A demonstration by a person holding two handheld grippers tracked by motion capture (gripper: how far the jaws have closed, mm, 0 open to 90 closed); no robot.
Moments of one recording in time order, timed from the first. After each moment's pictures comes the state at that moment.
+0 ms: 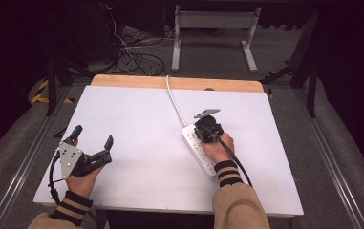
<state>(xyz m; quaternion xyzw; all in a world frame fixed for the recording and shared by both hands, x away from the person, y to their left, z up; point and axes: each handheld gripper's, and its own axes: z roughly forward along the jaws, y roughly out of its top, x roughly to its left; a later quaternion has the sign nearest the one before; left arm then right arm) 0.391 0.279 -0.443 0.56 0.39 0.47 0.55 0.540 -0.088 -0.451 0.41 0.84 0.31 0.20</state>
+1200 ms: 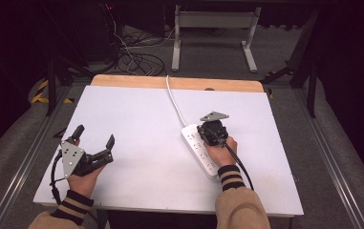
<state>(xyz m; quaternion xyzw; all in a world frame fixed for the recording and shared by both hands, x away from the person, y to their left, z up) 0.394 0.277 -0.445 0.57 0.39 0.47 0.55 0.532 -0.102 -0.458 0.40 0.81 0.37 0.22</state>
